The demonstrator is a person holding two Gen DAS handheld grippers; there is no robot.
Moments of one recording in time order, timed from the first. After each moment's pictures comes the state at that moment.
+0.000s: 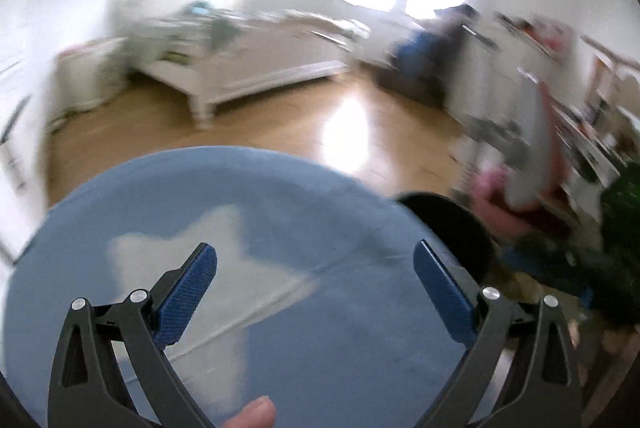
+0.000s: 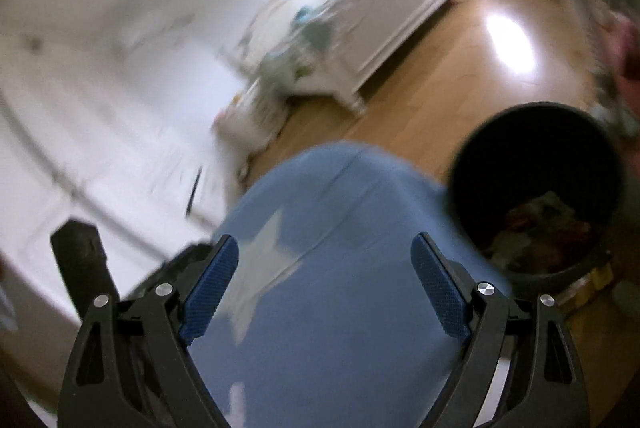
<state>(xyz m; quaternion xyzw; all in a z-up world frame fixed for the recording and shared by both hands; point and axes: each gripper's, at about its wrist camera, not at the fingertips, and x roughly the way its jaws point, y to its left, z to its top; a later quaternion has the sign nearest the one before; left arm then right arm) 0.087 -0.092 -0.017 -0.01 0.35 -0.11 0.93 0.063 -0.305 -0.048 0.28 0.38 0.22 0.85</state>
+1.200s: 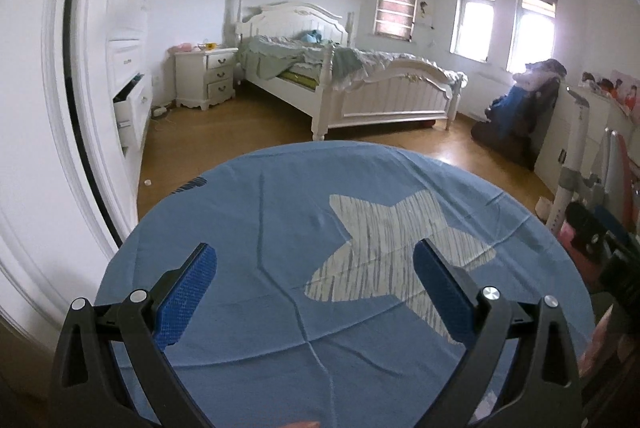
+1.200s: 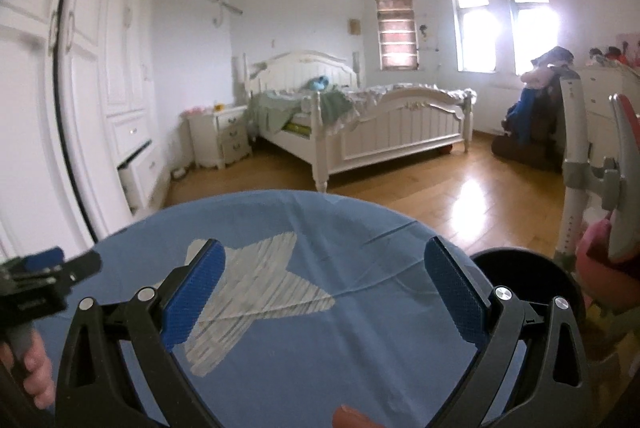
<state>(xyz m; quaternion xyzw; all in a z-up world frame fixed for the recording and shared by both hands) 0.012 0.055 -0.039 -0.03 0.30 0.05 0.95 0.033 -0.166 -0.056 0.06 0.20 0.10 0.97</state>
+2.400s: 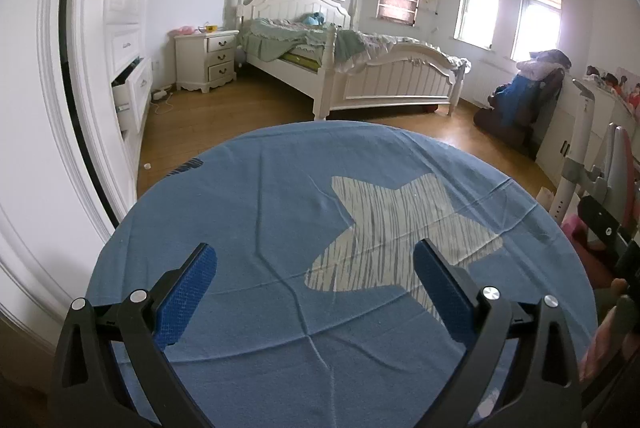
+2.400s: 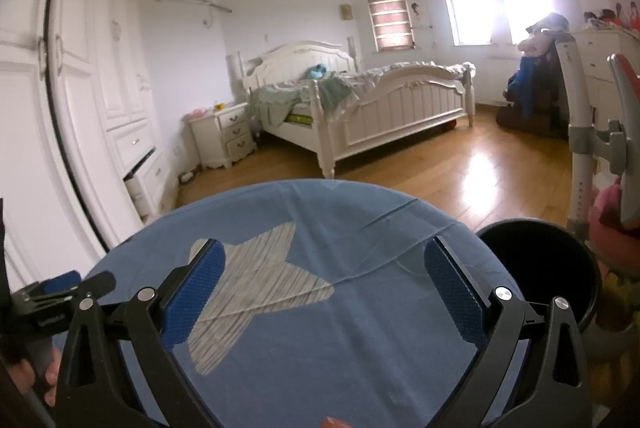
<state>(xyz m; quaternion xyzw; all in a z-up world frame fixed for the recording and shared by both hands) 0.017 0.050 -0.044 -0.05 0.32 0.06 0.94 0.040 -0.181 -0.056 0.09 0.23 0.11 0.96</state>
